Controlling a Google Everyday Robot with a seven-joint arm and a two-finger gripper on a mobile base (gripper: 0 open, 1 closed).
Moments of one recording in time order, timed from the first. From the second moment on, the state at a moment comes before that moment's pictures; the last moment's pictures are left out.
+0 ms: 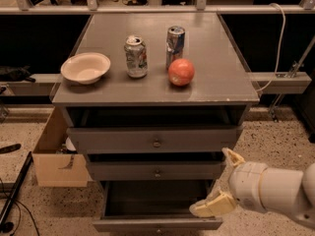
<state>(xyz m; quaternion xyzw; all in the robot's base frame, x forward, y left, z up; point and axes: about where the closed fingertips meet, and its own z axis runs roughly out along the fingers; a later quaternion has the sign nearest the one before) 0.390 -0.129 0.731 -0.43 0.80 0.17 0.39</state>
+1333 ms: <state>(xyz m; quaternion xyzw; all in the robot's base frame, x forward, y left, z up) 0.381 -0.160 0.598 -0.41 0.82 0.16 0.37</state>
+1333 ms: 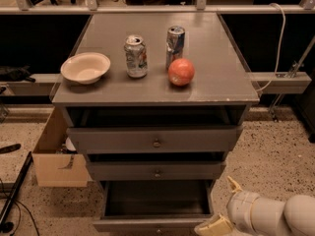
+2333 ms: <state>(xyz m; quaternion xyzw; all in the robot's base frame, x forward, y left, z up) 0.406 -0.147 0.467 -0.44 0.83 0.15 0.30</state>
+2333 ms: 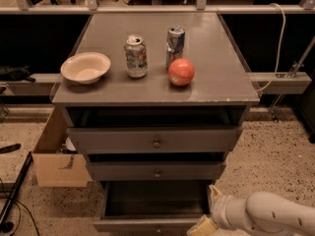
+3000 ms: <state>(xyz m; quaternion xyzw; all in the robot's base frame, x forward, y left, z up) 0.422 -0.163 0.393 -0.46 0.83 0.16 0.26</state>
